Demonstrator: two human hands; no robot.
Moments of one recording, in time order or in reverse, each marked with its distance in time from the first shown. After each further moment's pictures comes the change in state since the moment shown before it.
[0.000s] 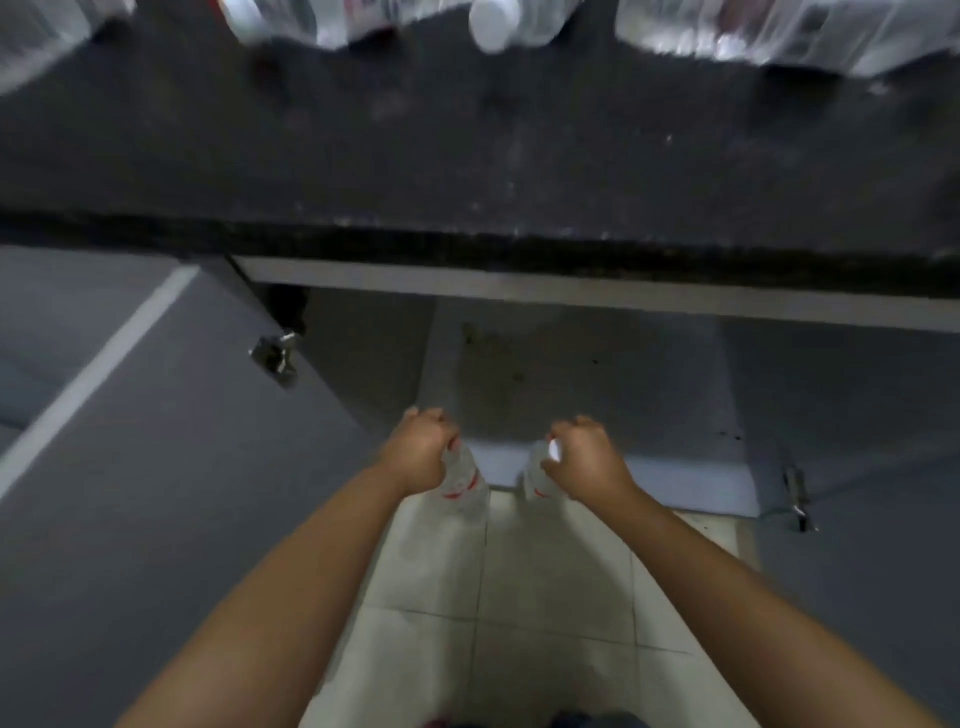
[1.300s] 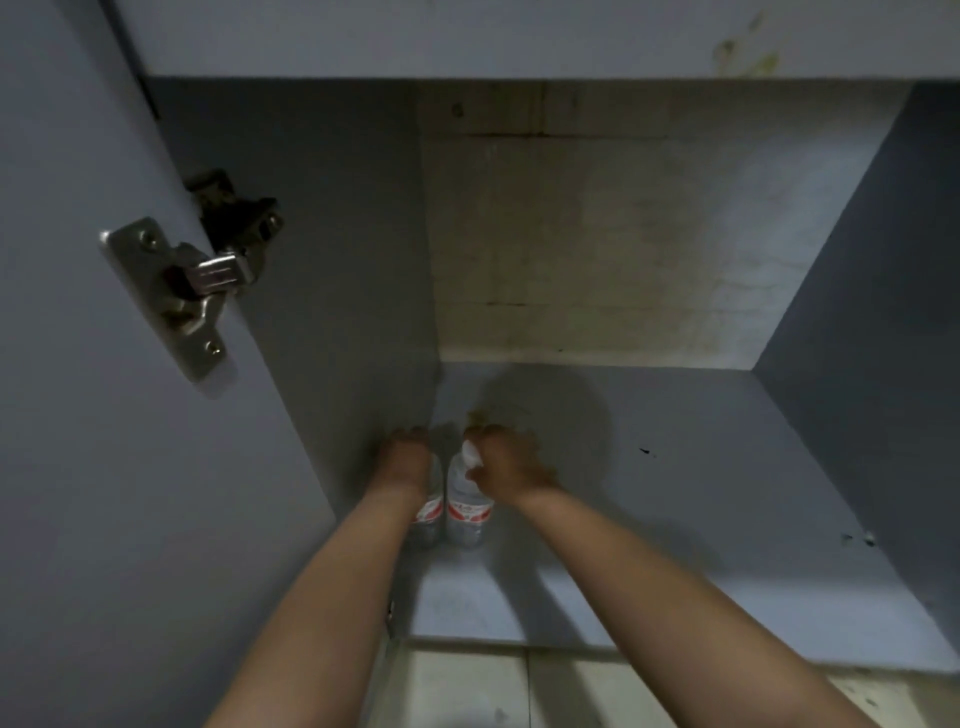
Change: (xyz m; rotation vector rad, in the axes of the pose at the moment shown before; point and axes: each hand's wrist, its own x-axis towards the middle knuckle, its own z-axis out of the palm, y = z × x) left_hand 0.177 -0.113 0.099 -0.075 0.290 -0.328; right_hand 0.227 -0.057 0.145 -0.046 0.176 -0.262
